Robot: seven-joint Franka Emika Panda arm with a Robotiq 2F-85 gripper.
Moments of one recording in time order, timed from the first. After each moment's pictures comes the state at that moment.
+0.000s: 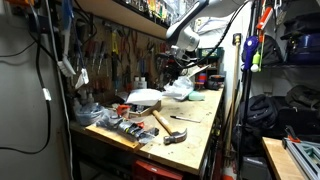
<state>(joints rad) -0.22 0.40 -0.24 -1.71 0.42 2.30 1.47</state>
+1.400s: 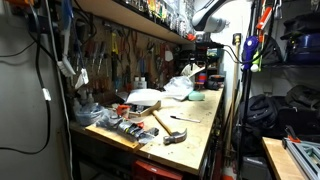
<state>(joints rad) -0.34 0.14 -0.35 -1.84 0.10 2.09 0.35</state>
